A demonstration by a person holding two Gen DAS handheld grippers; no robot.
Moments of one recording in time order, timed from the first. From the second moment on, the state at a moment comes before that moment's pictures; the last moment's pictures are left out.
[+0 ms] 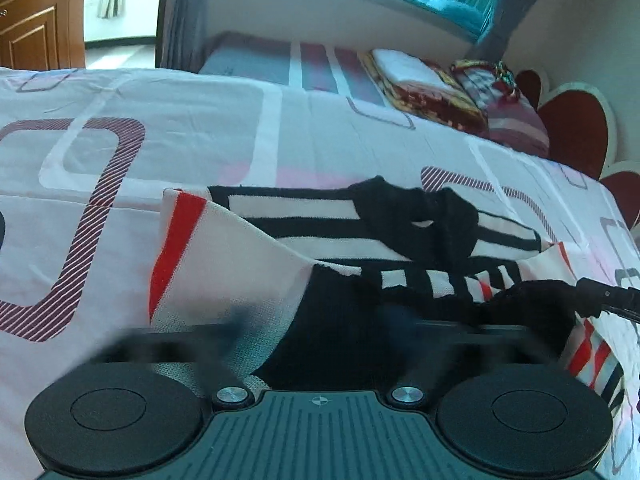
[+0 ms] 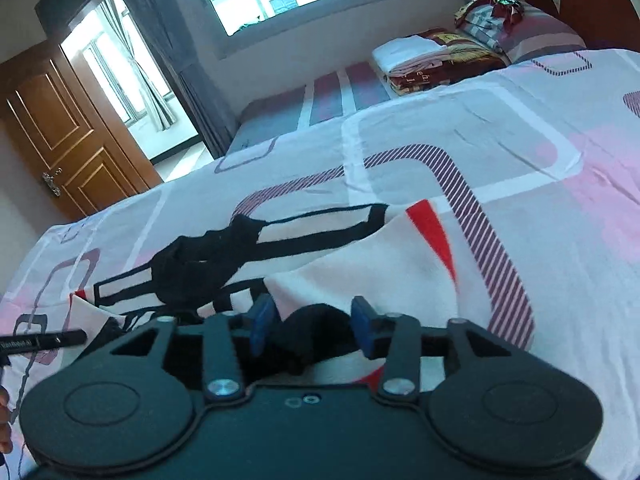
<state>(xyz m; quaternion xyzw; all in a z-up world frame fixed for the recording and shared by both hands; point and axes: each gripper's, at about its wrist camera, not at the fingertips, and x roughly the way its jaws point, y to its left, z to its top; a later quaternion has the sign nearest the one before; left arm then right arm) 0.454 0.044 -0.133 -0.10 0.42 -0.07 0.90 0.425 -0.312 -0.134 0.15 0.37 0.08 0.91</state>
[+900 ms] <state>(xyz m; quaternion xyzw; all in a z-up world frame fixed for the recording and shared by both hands) 0.422 0.020 -0.127 -0.07 0.38 -0.09 0.92 0.458 -0.299 -0.152 0.05 0.39 0.17 0.90</state>
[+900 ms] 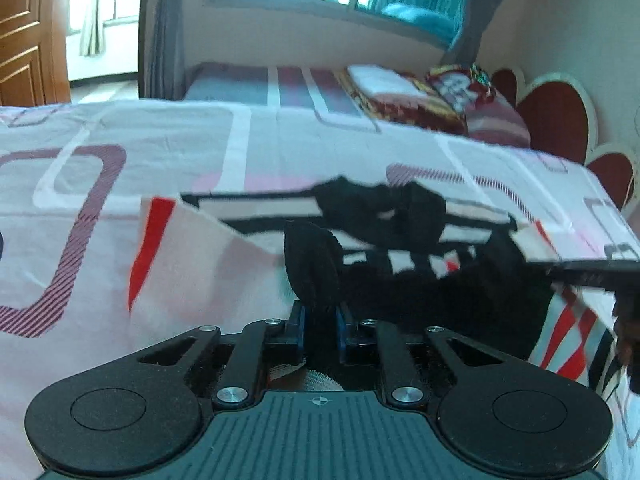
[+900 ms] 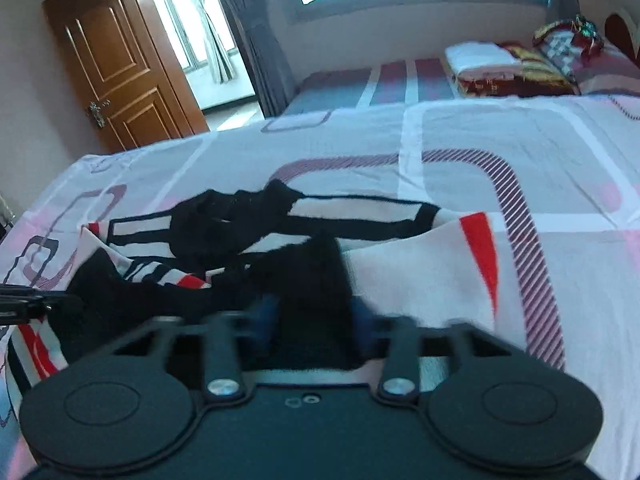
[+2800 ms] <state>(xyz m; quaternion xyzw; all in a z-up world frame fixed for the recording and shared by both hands) 0.401 0.005 -0.148 -0.06 0.38 0.01 0.93 0.411 -0.282 -0.159 -0.04 0.36 0.04 0.93</state>
